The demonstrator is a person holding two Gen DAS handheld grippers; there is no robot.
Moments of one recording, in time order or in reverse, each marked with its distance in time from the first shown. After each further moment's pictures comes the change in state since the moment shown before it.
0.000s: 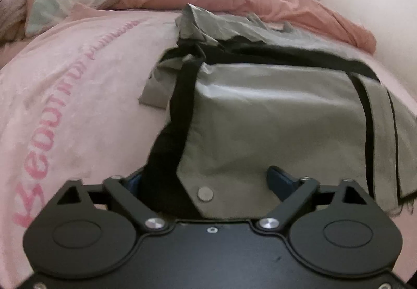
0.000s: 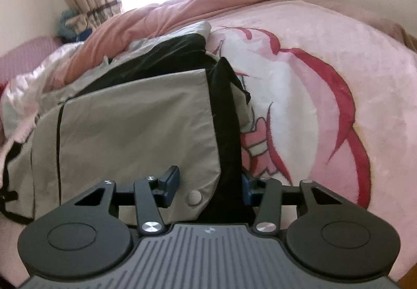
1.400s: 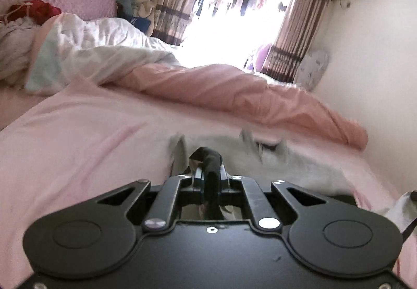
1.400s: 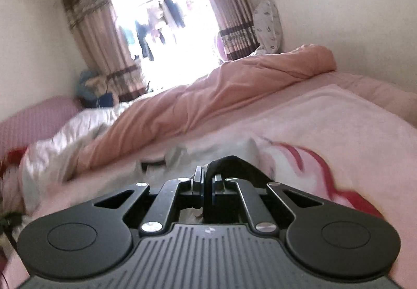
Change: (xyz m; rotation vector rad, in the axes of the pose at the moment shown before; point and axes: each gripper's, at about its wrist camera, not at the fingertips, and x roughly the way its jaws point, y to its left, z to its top) left arm -0.026 0.003 0.173 -0.147 -0.315 -0.058; right arm 0.021 0.077 0.188 0.041 -0.282 0.089
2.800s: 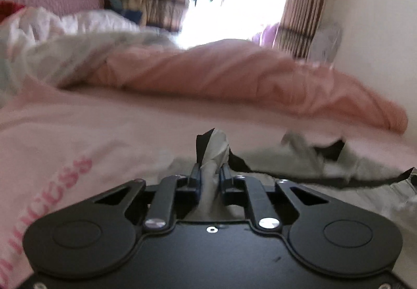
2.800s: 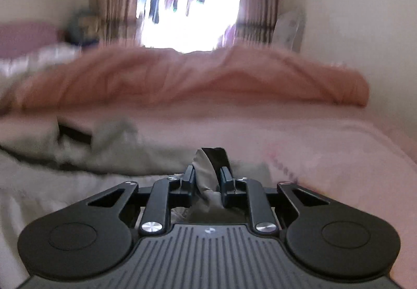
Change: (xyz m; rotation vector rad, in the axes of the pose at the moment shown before) left arm 0.251 0.016 0.010 0.117 0.018 0.062; right arm 0.200 0.028 -0.030 -0.381 -0.012 -0.137
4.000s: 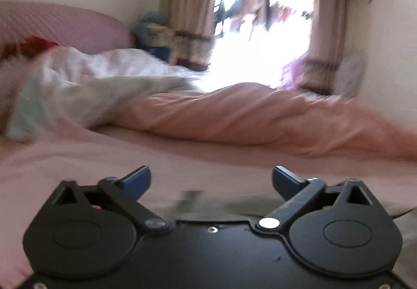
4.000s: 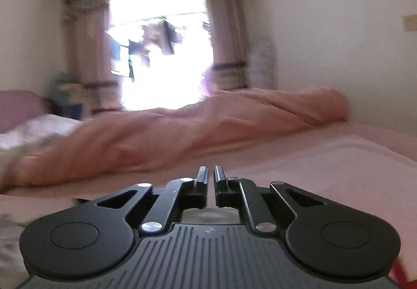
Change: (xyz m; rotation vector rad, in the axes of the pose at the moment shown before) left arm -0.052 -0.067 0.019 -0.045 -0.149 0.102; right arm -0.041 0.026 0.022 0.186 -0.192 0.005
